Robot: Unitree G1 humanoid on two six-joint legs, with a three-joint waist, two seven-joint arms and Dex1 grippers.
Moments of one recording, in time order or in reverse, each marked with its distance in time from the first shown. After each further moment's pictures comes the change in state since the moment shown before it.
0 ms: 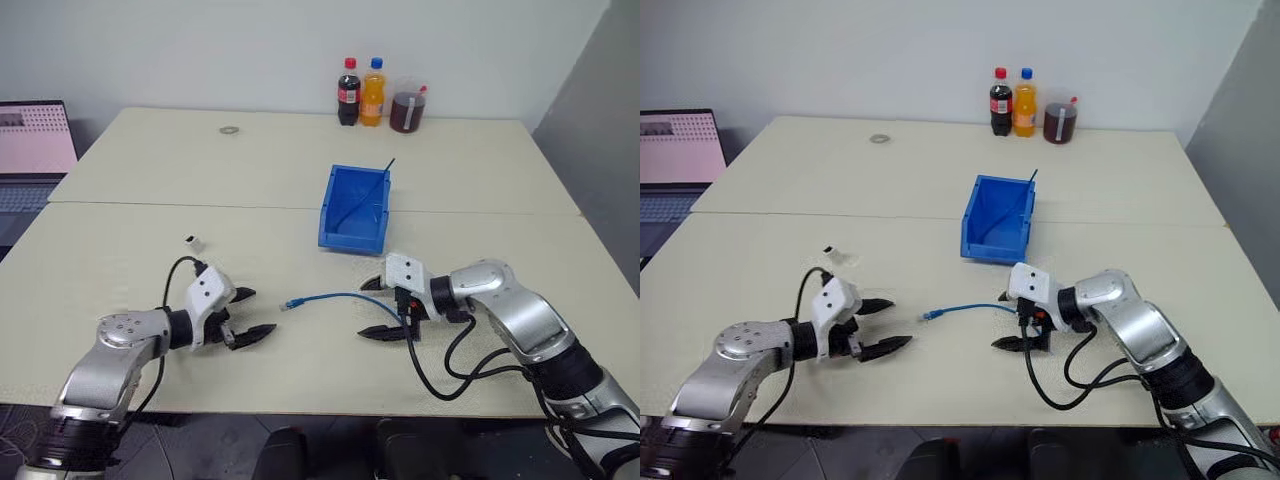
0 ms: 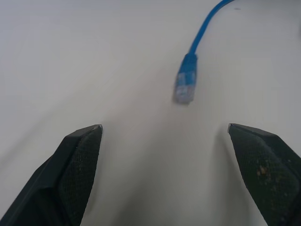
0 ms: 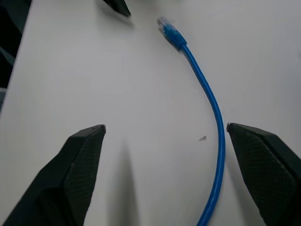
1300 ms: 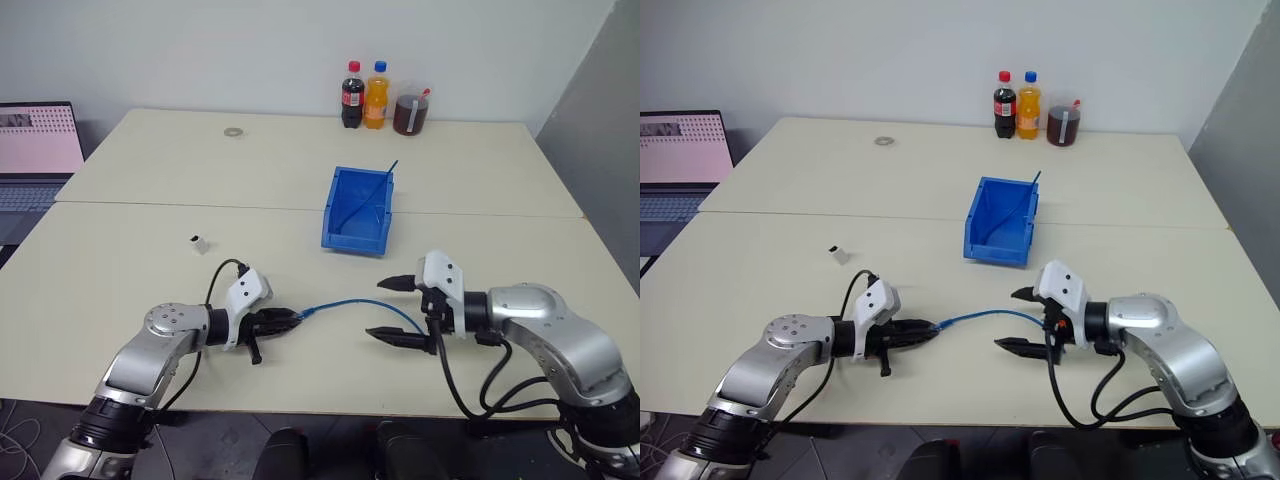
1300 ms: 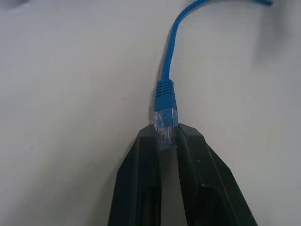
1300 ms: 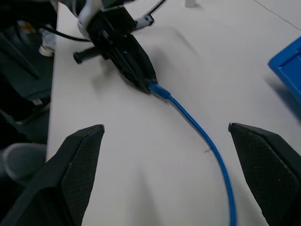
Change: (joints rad) left arm -0.085 -0.075 -0.116 -0.054 -0.072 0.142 -0.044; right arm 0.261 -0.041 -0.259 -0.318 0.314 0.204 -0.165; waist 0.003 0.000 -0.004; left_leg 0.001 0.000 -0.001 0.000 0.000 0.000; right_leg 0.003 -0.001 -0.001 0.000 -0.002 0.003
